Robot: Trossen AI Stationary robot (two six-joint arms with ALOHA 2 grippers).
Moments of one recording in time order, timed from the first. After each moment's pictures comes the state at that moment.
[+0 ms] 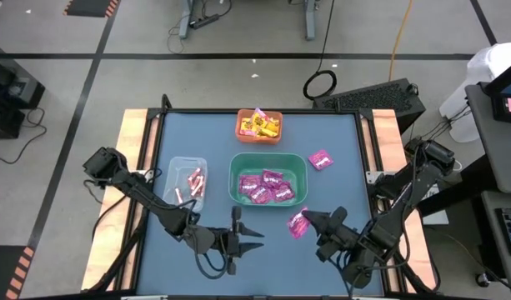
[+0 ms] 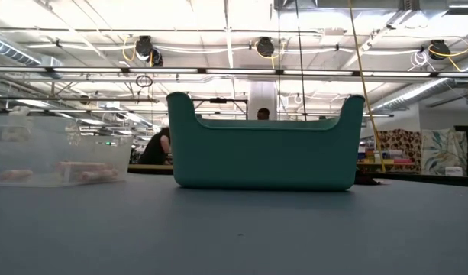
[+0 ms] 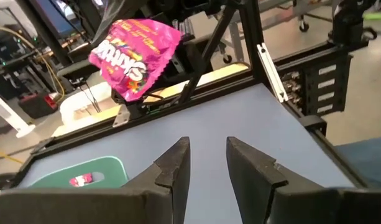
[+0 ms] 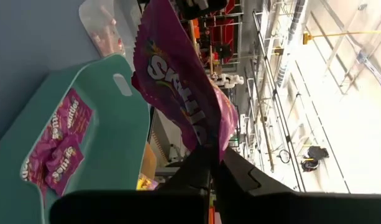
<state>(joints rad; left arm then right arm) -0.59 1.69 1.05 0.42 -0.53 0.21 0.88 1.51 1.12 -0.45 1.41 -0.57</state>
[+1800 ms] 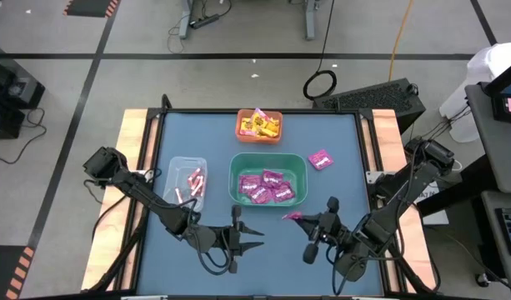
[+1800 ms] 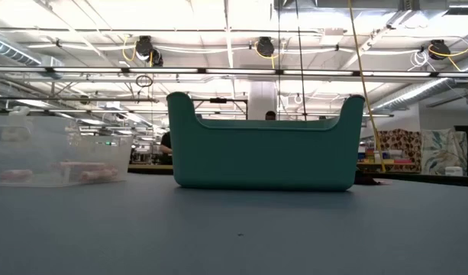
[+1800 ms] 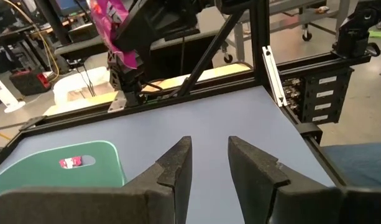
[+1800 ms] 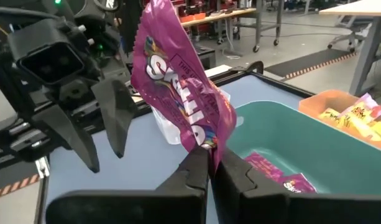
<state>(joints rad) -0.58 1.69 1.05 0.40 -0.53 0.08 0.82 1.51 1.12 -0.30 1.22 0.87</state>
